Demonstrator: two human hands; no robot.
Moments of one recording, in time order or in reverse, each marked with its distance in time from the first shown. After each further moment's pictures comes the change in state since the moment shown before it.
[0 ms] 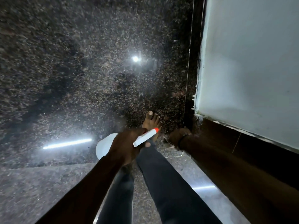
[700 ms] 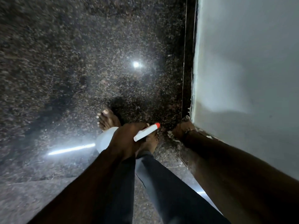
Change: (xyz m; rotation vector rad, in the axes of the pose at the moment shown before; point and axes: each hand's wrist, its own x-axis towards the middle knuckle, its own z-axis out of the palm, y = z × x) left_hand 0.056 0.021 -0.031 0.033 0.051 0.068; right_hand 0.024 0.061 -0.028 -0.042 0.274 0.060
